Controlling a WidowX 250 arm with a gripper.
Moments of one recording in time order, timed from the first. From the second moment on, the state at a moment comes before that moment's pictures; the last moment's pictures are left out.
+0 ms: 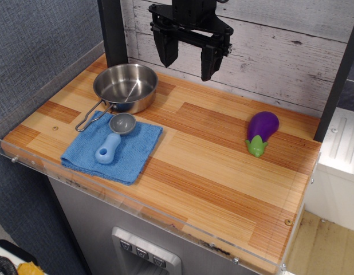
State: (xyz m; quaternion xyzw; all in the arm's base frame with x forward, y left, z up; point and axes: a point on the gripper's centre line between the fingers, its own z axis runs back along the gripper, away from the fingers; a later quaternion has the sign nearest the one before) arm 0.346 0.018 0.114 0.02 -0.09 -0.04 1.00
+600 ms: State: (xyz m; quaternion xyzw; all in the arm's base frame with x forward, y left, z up) arm 0.318 0.018 0.097 0.02 -0.06 -0.04 1.00
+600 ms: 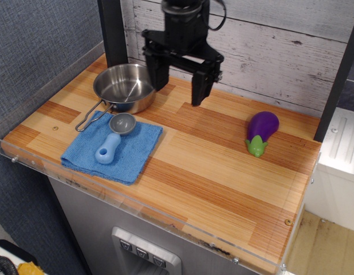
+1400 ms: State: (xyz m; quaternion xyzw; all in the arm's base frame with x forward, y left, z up) arm 0.266 0.082 0.076 0.03 -0.05 0.01 1.00
